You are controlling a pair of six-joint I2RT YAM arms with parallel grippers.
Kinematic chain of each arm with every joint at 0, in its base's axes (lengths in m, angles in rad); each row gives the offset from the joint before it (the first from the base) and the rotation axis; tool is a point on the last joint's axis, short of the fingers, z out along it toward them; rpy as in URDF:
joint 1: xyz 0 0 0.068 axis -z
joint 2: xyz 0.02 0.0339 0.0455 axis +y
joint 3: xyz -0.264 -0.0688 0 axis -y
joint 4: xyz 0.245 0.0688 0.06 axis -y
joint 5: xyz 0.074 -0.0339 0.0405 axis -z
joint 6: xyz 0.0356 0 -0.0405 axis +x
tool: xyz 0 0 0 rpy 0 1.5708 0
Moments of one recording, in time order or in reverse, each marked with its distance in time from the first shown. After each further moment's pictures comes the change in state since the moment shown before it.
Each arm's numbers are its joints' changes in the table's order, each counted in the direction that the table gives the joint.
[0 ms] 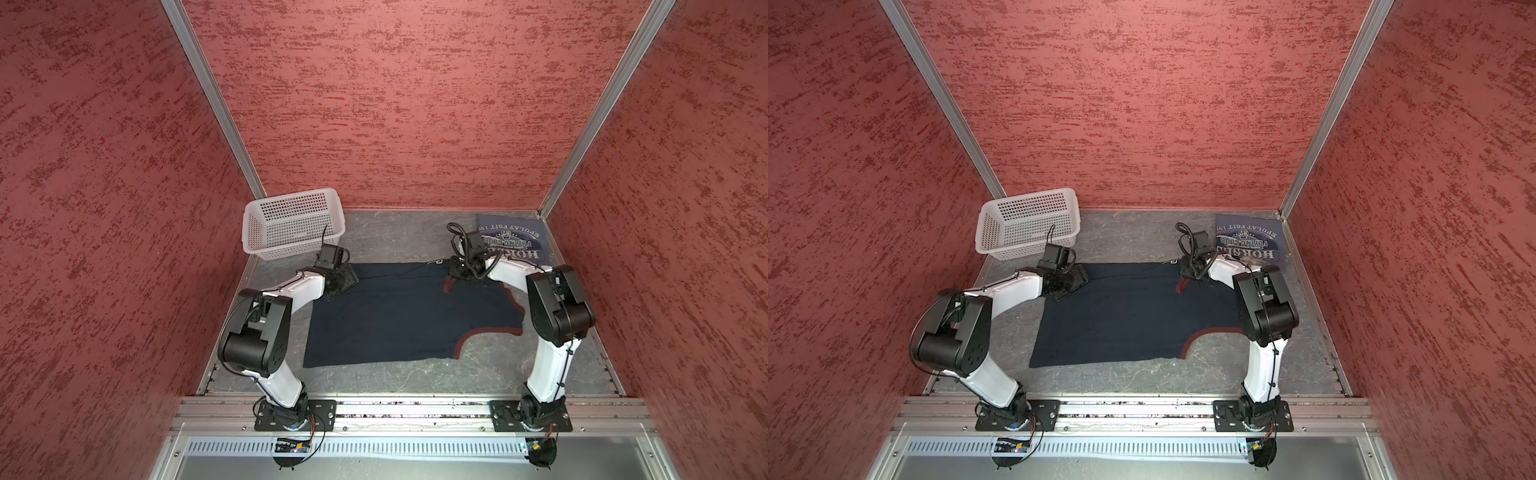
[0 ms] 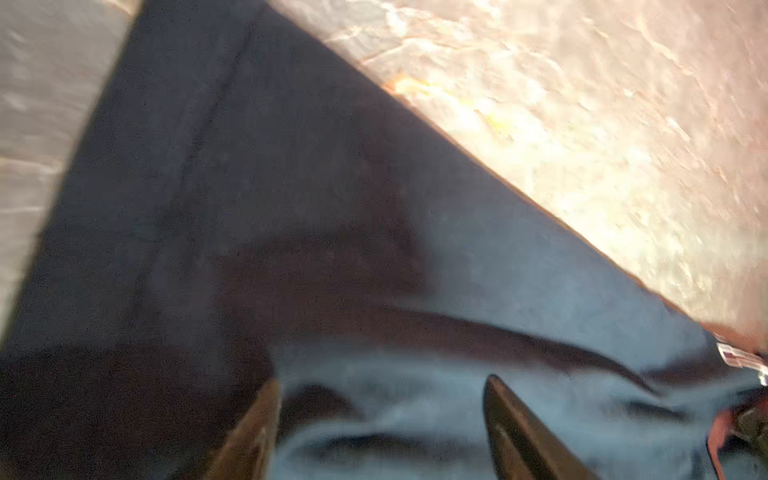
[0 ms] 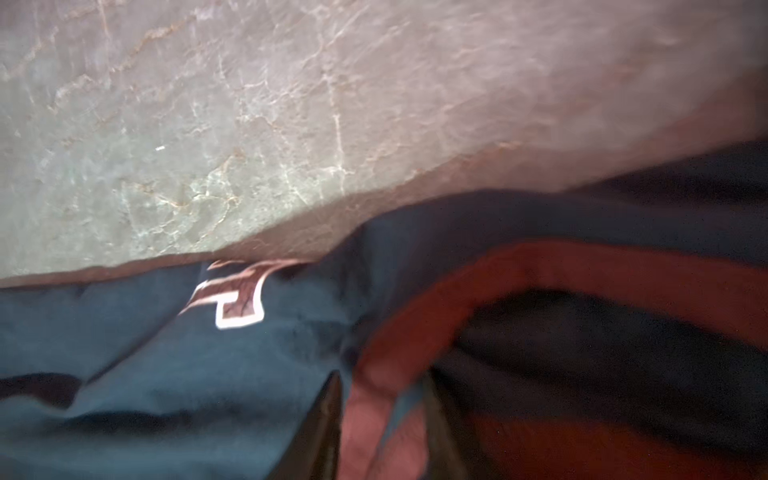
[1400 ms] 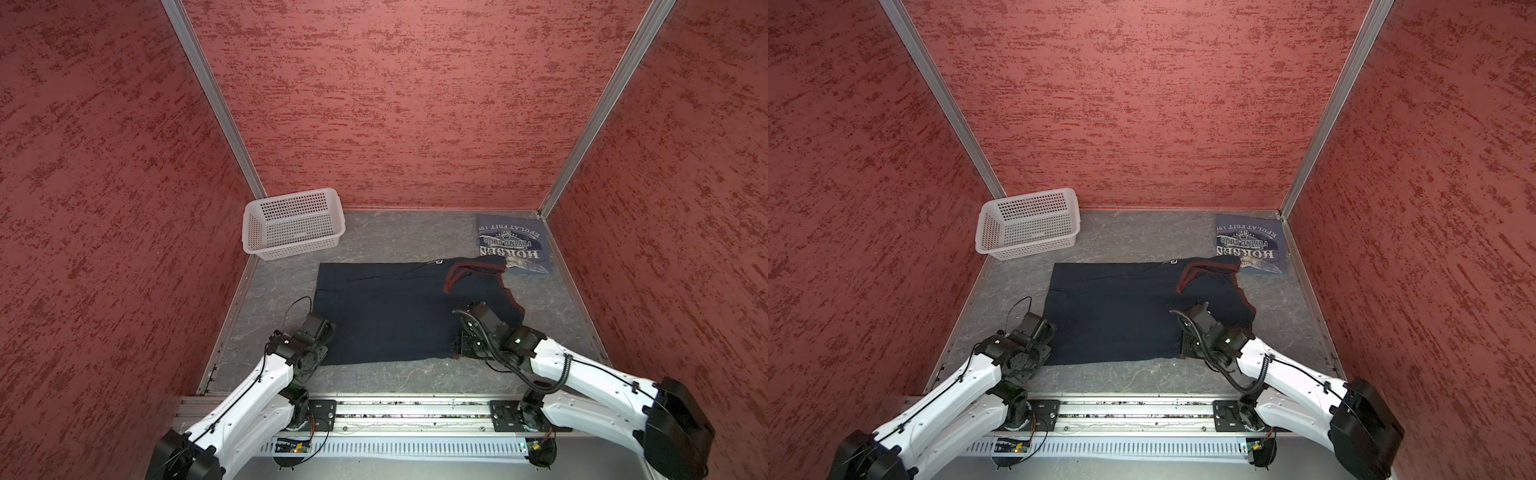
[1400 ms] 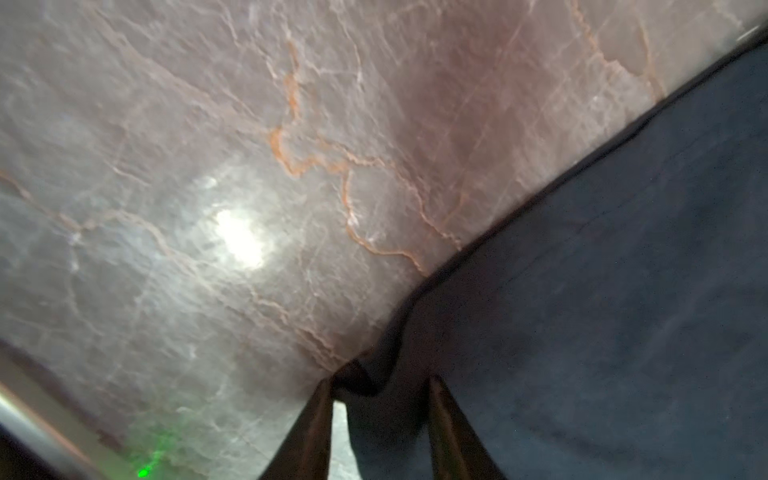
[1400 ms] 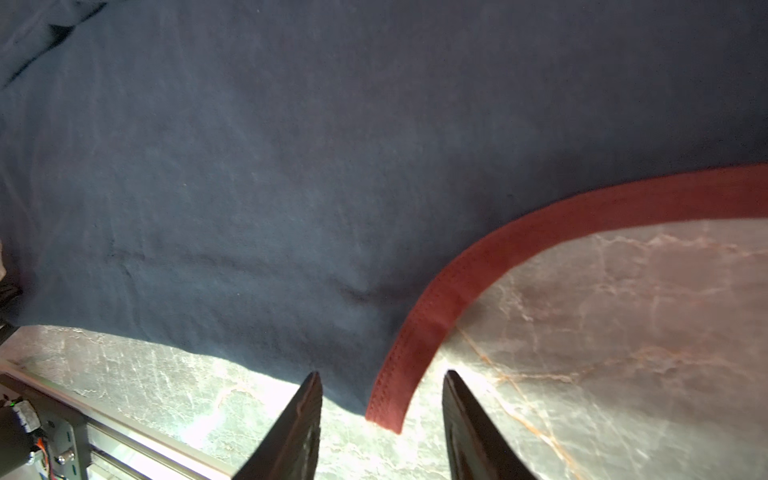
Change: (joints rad) left arm 0.166 -0.772 -0.557 -0.563 -0.264 -0.649; right arm -0.494 -0.866 -0.696 -0.219 0.060 0.389
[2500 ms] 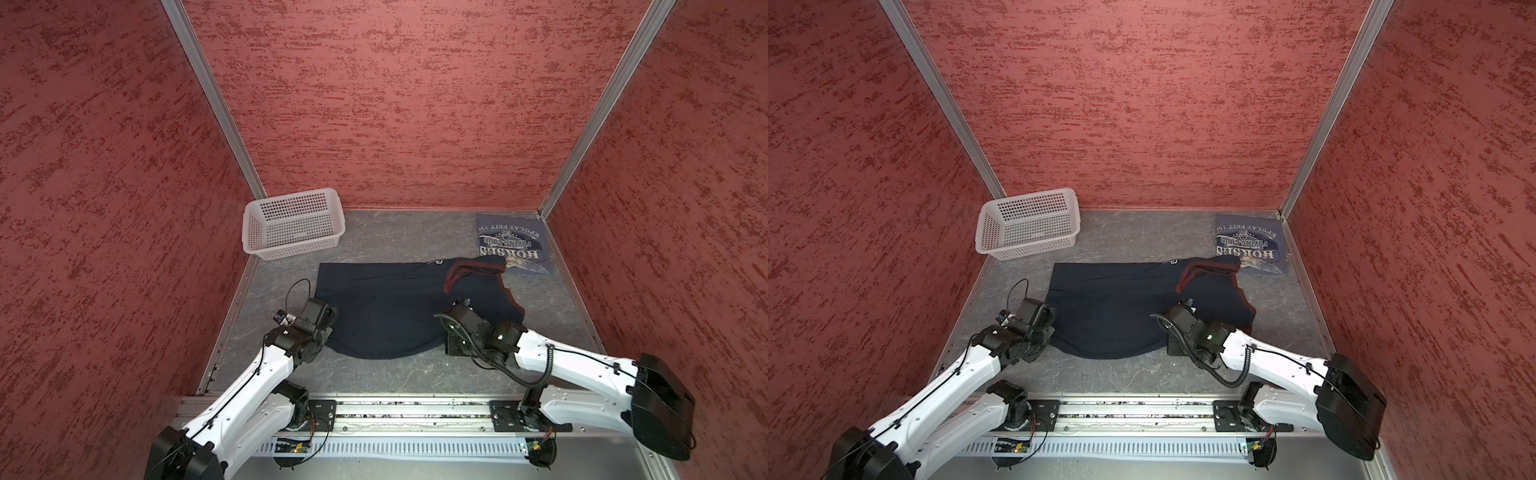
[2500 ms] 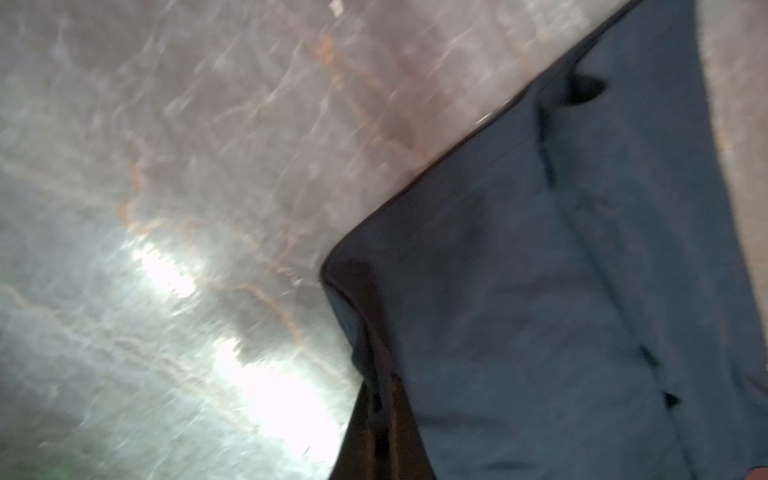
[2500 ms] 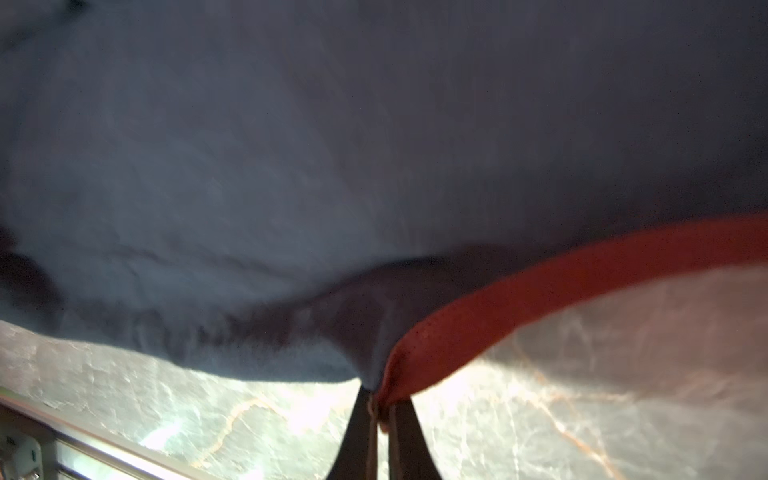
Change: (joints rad) left arm -0.030 0.056 0.146 0.128 -0.039 0.069; right arm -0.099 0.153 0.143 -0.008 0.148 0.007
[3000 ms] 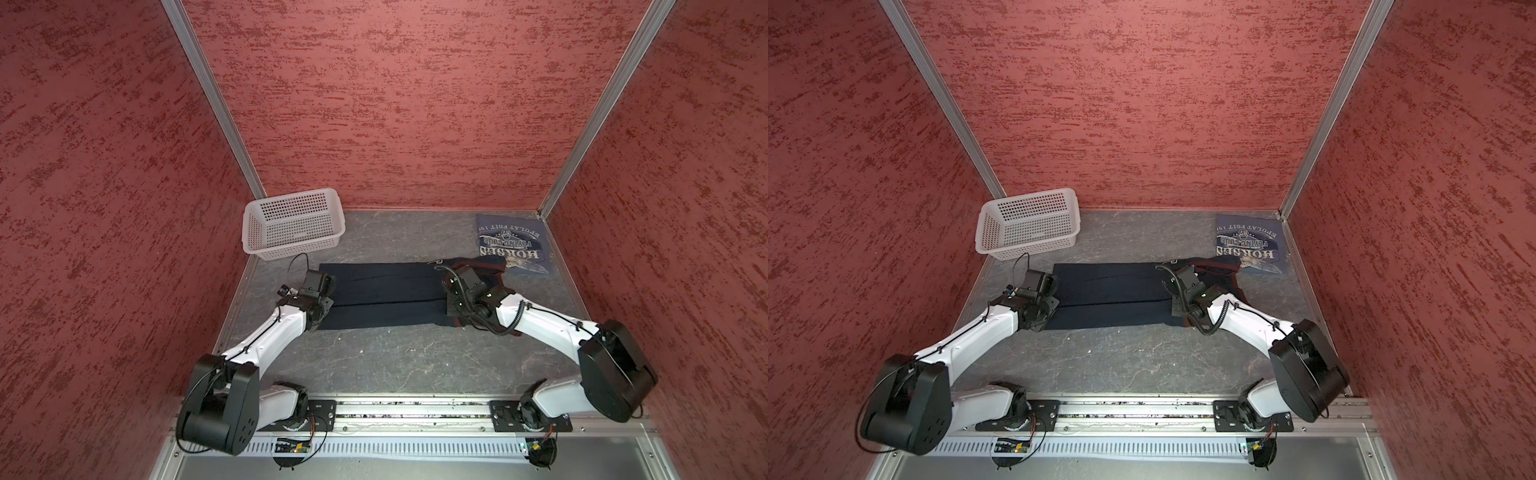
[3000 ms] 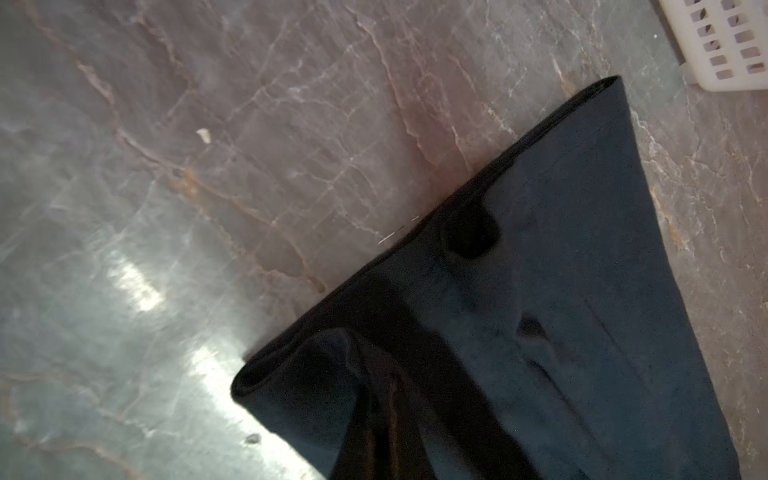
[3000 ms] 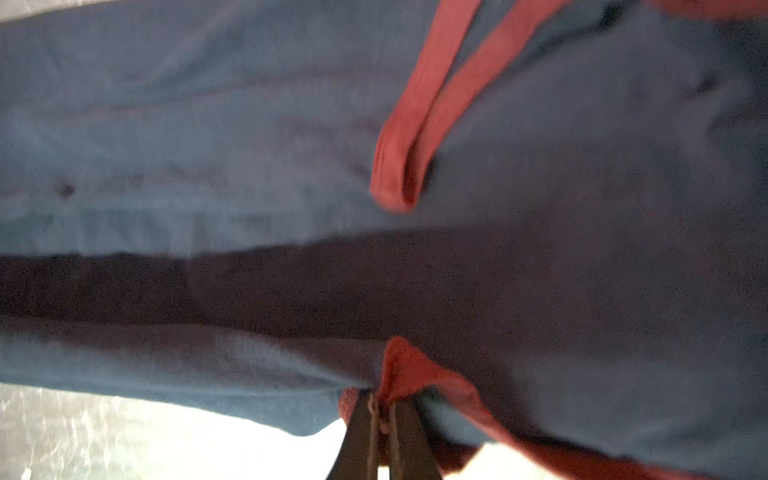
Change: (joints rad) left arm -0.161 0.400 0.156 0.254 0.028 0.120; right arm 0.303 0.296 0.216 0.104 -0.018 -0.294
